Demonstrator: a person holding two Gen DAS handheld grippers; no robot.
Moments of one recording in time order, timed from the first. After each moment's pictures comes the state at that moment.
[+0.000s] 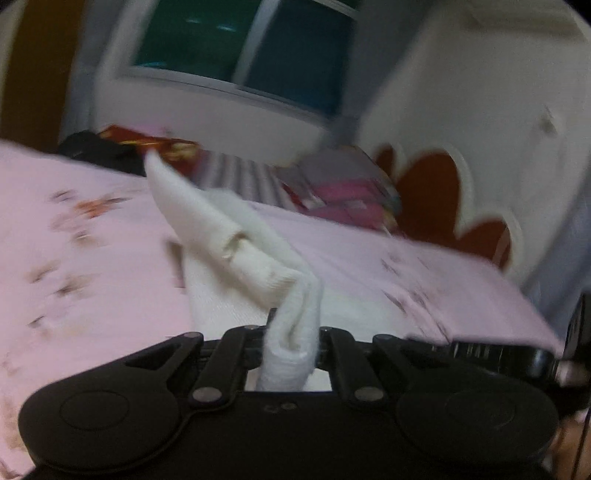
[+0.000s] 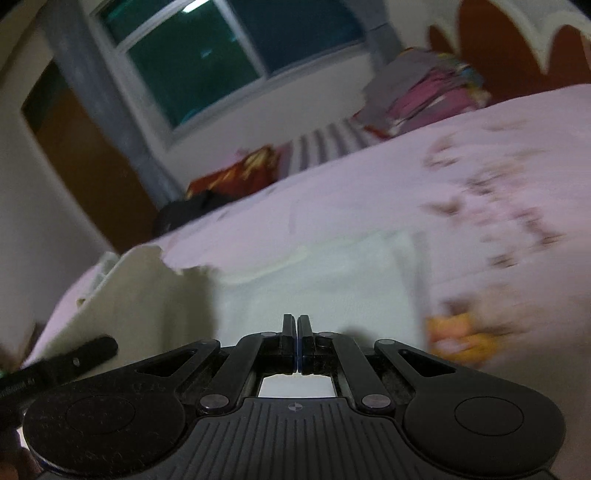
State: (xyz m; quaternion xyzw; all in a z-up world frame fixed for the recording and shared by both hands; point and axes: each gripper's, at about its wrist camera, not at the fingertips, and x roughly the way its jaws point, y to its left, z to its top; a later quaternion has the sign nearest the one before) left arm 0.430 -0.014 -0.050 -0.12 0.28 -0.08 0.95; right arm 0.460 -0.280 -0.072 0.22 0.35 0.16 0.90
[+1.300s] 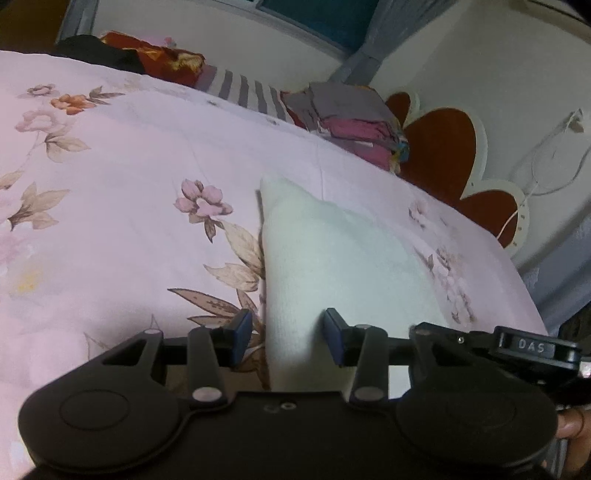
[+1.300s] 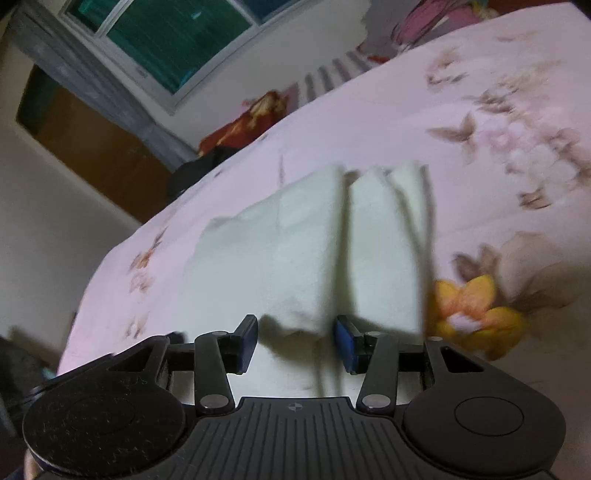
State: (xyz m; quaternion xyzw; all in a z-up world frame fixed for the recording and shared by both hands) left arm 0.499 0.040 -0.125 -0.21 0.40 -0.11 0.89; right arm 0.507 -0.289 -0.109 0.27 0.45 0.22 0.82
